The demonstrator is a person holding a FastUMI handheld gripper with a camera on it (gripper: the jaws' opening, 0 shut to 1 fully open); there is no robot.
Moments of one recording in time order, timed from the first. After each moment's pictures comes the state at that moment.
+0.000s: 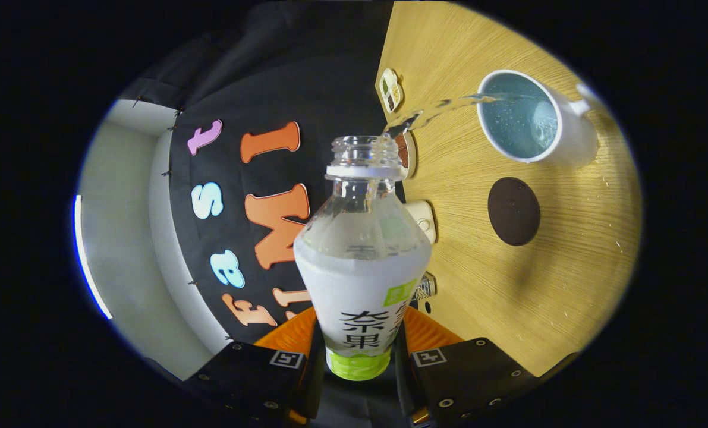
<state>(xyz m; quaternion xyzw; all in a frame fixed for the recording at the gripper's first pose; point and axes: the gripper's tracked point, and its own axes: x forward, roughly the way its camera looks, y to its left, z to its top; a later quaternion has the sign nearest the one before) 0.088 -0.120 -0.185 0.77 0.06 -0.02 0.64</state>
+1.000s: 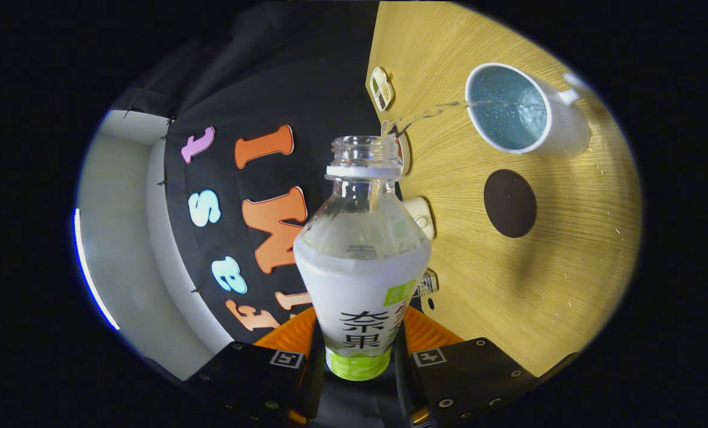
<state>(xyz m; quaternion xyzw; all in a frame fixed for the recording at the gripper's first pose) 0.086 -0.120 -0.180 0.78 0.06 -0.02 0.62</state>
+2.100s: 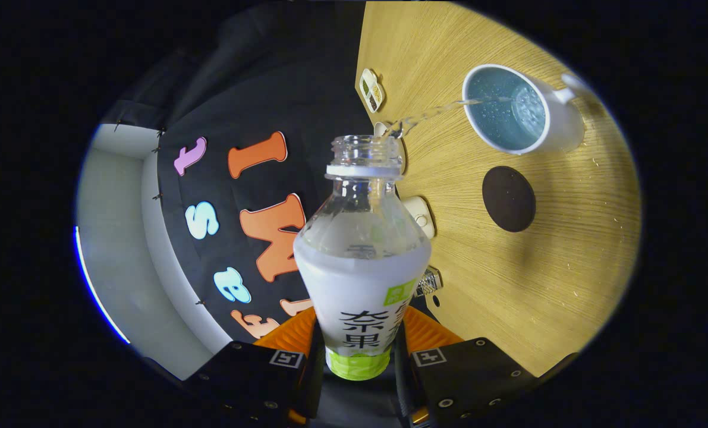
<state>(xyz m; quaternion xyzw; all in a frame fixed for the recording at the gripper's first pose) 0.085 -0.127 -0.167 0.81 0.07 -0.04 0.58</state>
